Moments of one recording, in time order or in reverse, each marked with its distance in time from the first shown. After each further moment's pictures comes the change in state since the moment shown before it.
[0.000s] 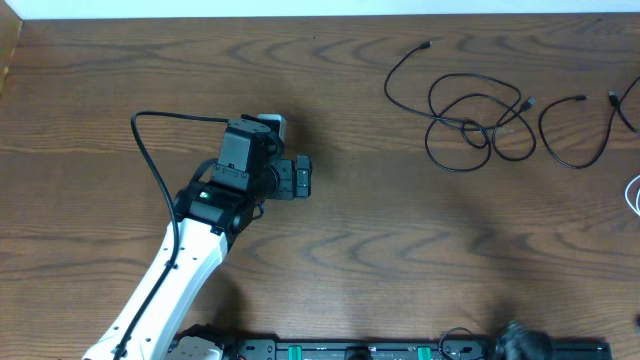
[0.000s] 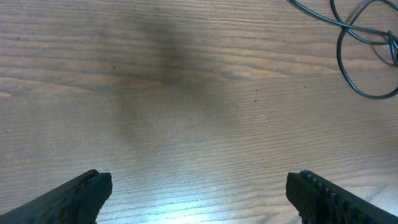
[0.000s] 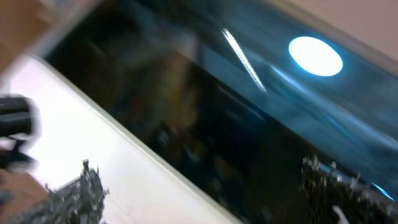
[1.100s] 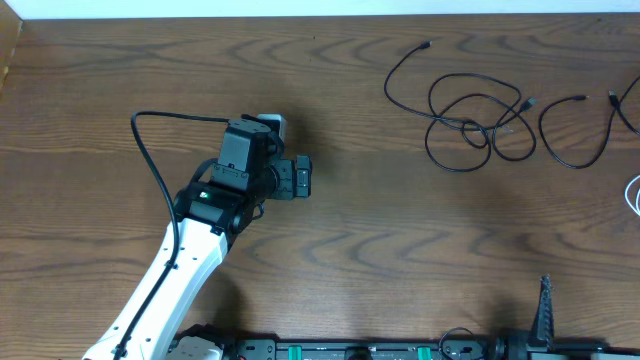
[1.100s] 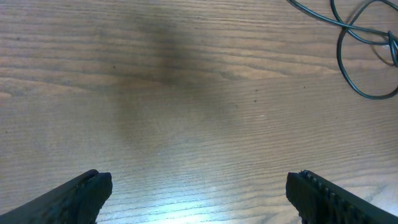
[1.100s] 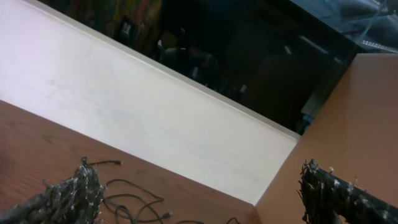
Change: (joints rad) left arm 0.000 0.000 0.000 0.000 0.000 0.000; right arm -0.002 0.000 -0.004 -0.402 0.389 -0.011
